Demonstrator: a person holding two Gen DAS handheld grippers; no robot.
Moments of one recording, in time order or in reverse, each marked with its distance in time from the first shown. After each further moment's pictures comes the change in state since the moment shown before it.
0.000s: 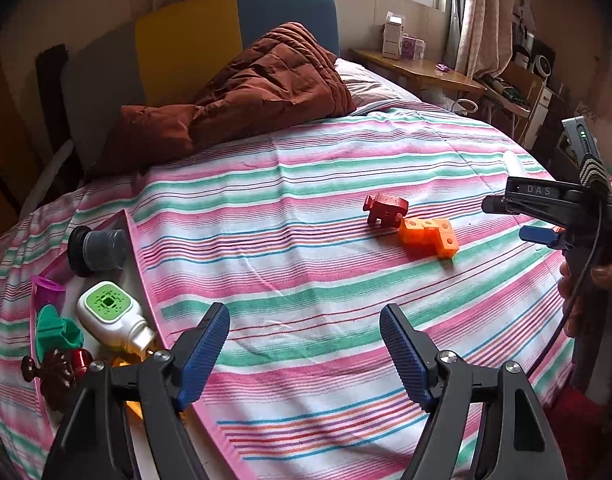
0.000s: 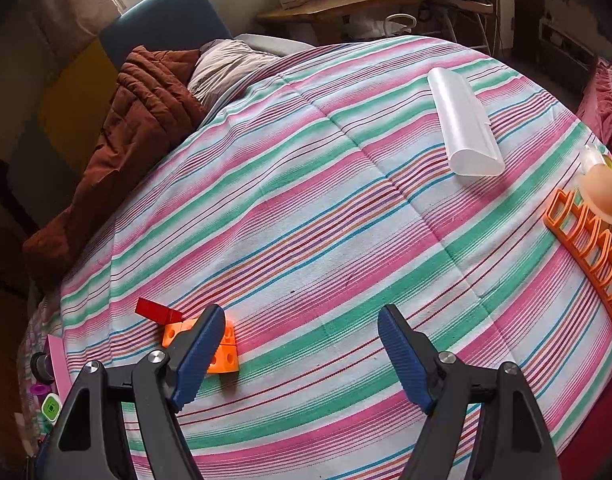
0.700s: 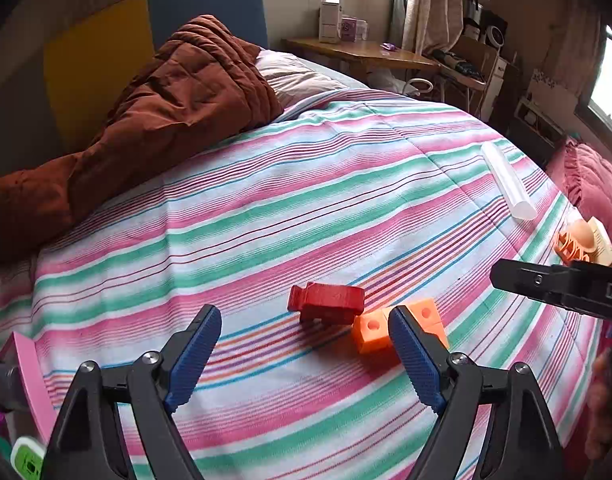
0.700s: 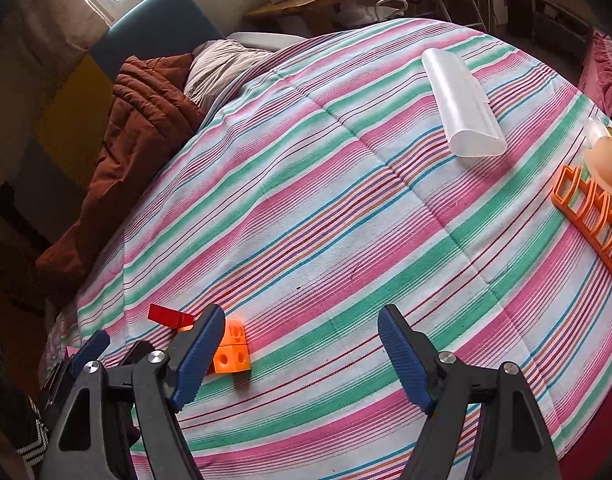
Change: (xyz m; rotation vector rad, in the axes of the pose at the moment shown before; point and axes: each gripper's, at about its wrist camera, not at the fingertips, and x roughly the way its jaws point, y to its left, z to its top) left arm 0.108 -0.058 0.085 0.170 0.034 -0.158; right arm 0.002 -0.007 0.002 0.074 0.032 0.057
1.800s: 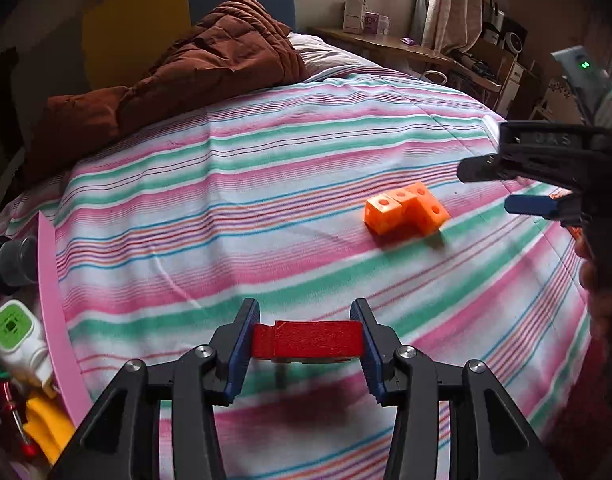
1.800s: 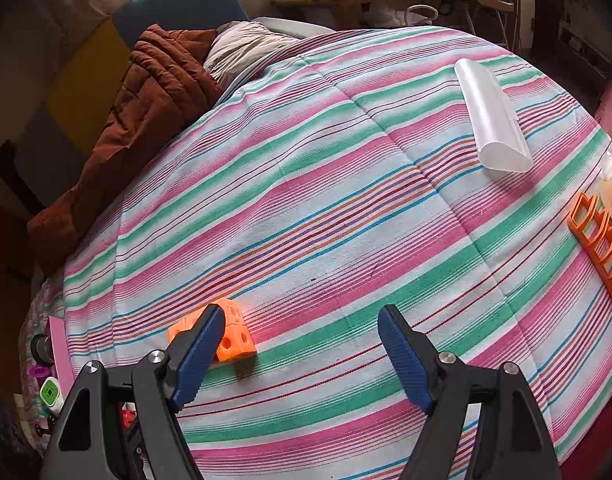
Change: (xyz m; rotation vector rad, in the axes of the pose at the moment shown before) left arm -0.050 0.003 -0.105 -0.090 0.002 0.036; right arm 0.012 0.017 -0.006 -0.123 0.015 -0.033
